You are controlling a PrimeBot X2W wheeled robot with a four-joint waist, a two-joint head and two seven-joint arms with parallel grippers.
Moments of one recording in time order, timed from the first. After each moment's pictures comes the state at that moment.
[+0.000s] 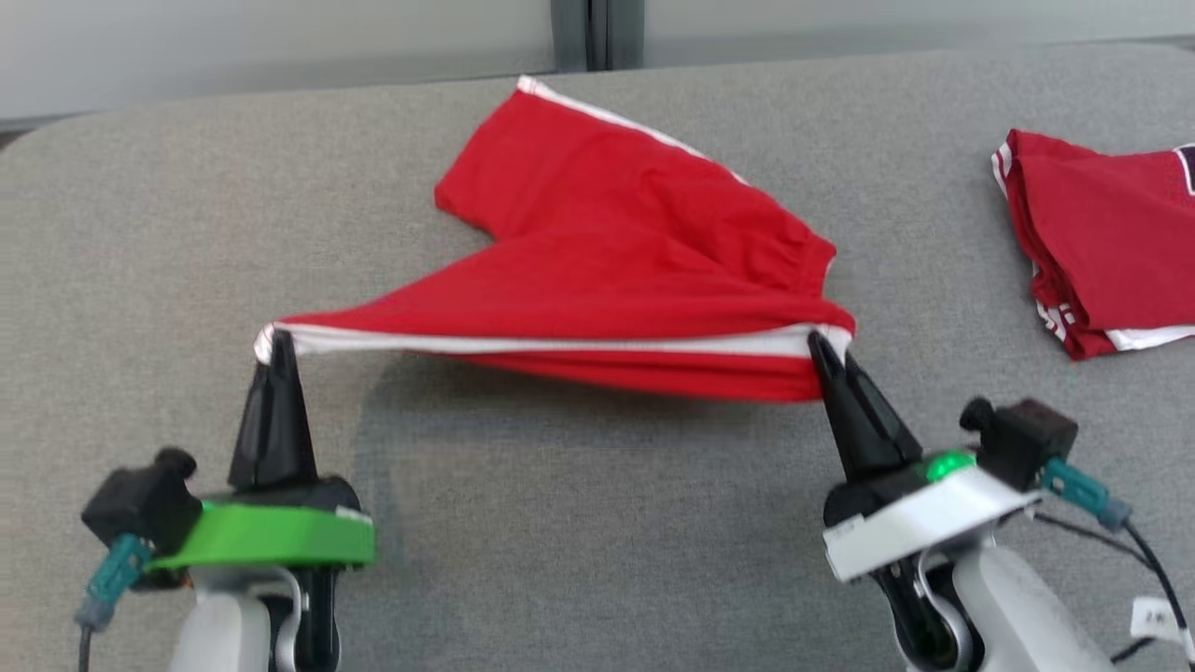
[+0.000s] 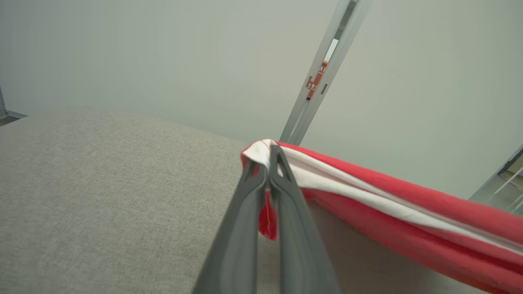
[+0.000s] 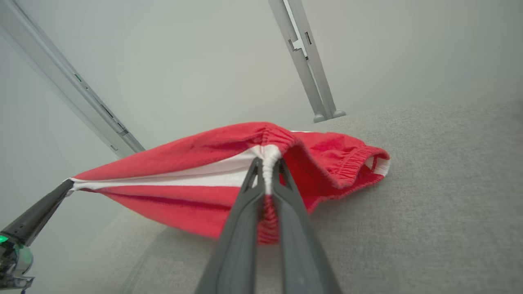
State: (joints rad) left arm -0.18 0.05 -0.04 0.17 -0.47 -0.08 -0.26; right arm -0.21 -0.16 0.32 0.15 0.60 0.13 -0.26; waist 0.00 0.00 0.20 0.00
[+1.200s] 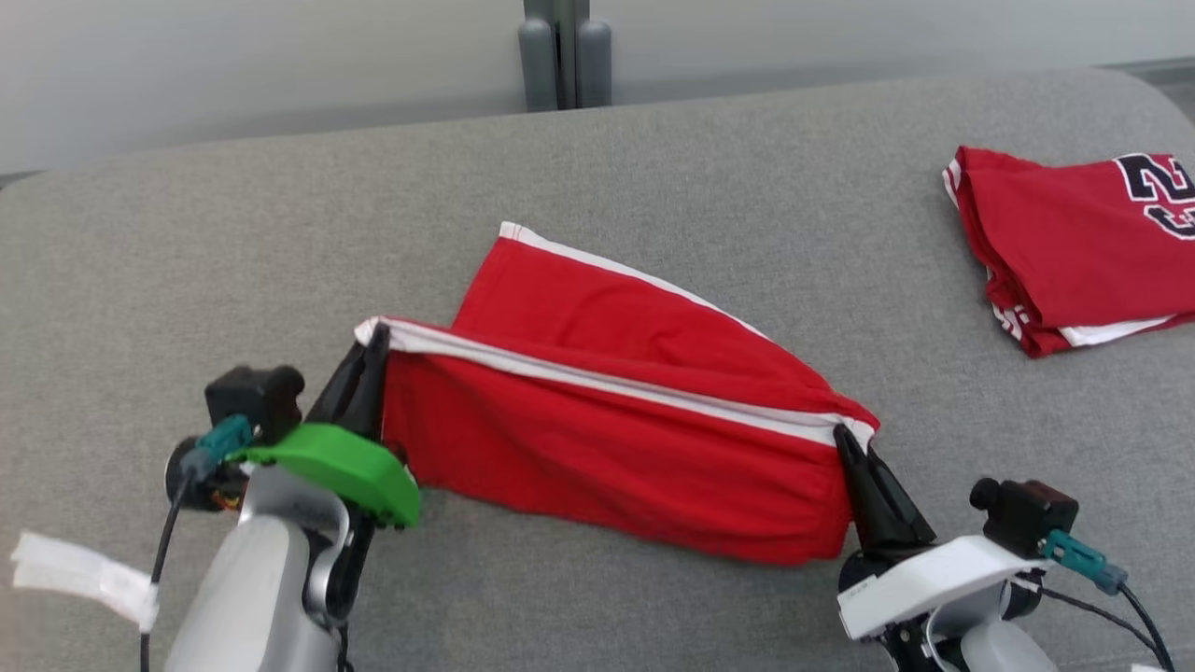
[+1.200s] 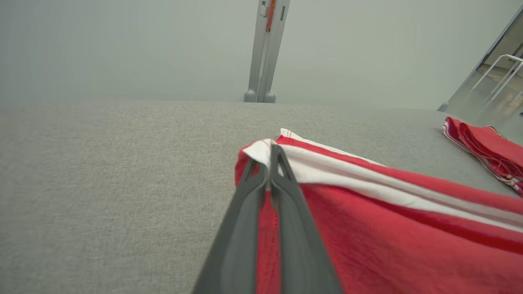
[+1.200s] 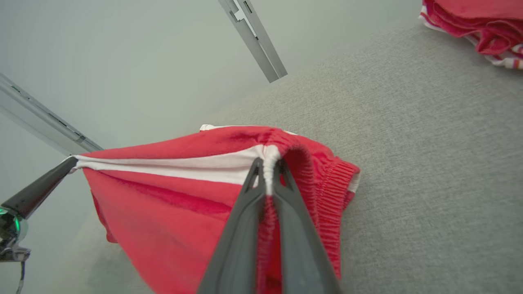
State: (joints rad) left arm -0.30 0.13 -0.21 0.33 -0.41 -0.09 -0.06; right arm -0.03 -0.11 0.24 0.19 0.62 0.13 -0.22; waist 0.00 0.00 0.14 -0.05
